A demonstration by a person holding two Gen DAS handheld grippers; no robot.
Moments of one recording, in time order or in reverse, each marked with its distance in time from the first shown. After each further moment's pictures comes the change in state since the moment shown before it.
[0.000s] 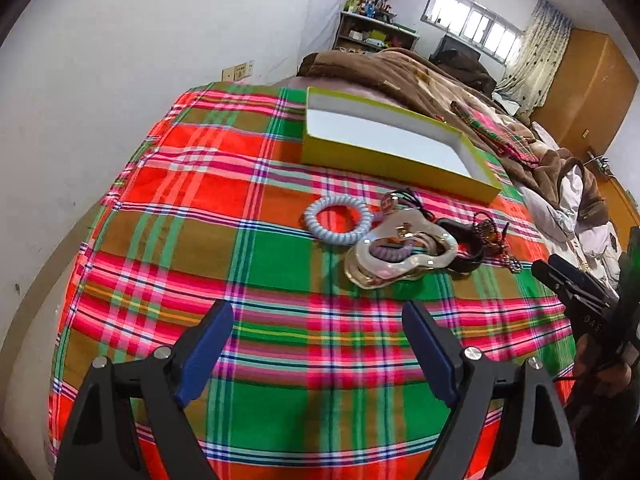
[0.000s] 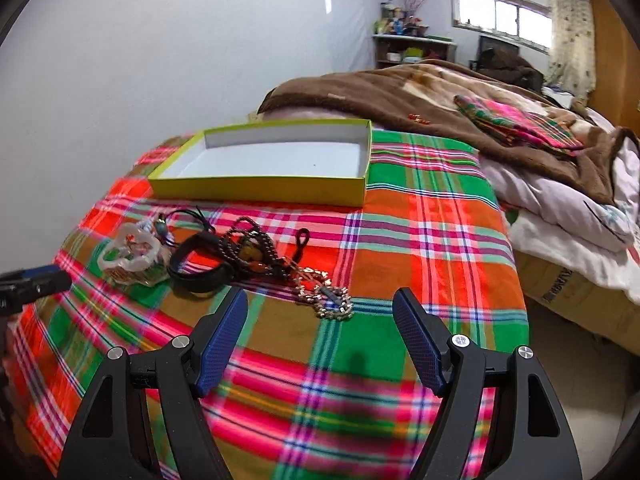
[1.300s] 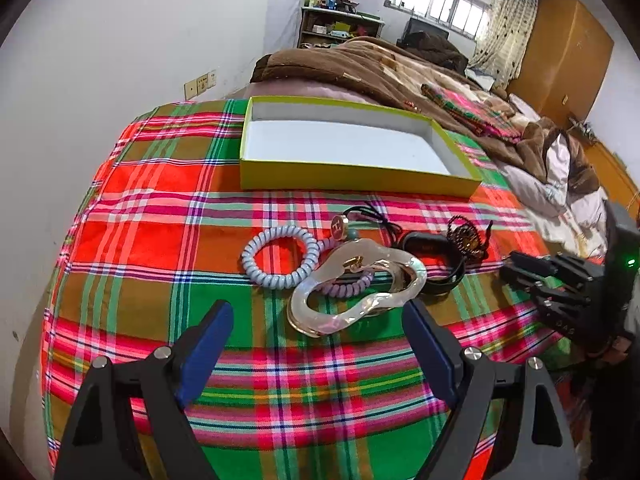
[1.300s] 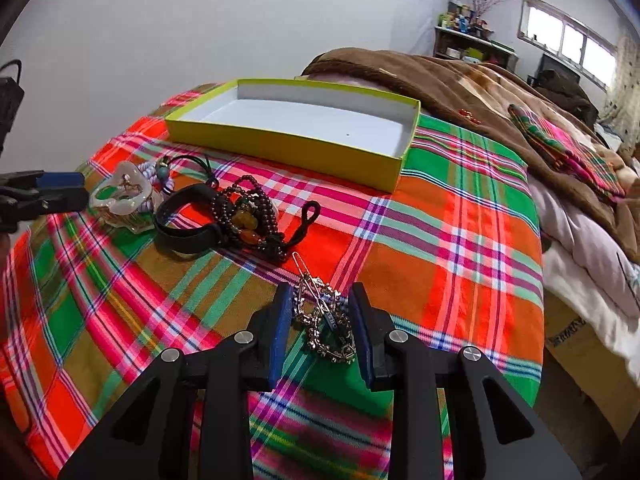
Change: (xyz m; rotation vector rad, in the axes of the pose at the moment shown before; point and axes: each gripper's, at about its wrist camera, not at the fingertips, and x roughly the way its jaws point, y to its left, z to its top) left arm 0.032 -0.038 0.030 0.144 0.020 -0.015; right arm 0.031 -0.007 -0.002 -0.194 0.097 0.075
